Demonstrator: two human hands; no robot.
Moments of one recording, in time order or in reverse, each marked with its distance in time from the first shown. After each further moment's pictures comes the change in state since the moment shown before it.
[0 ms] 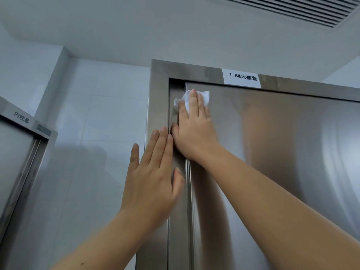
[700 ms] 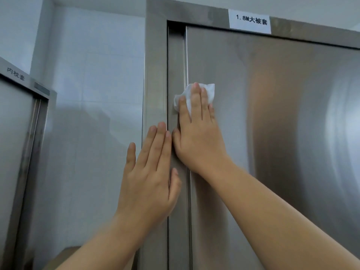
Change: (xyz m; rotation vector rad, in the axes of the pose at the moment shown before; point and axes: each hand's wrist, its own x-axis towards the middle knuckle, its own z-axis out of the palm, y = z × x) left_hand -0.080 0.014 -0.010 -0.010 -0.057 0.013; right_hand -0.106 -0.014 0.007 0.049 -0.065 -0.054
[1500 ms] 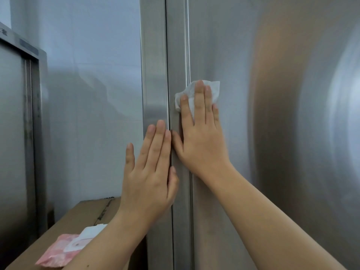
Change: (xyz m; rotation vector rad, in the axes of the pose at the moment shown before) left_hand -0.076 0.011 -0.007 0.007 -0.089 0.000; right_hand -0.082 -0.018 0.028 0.100 0.091 0.057
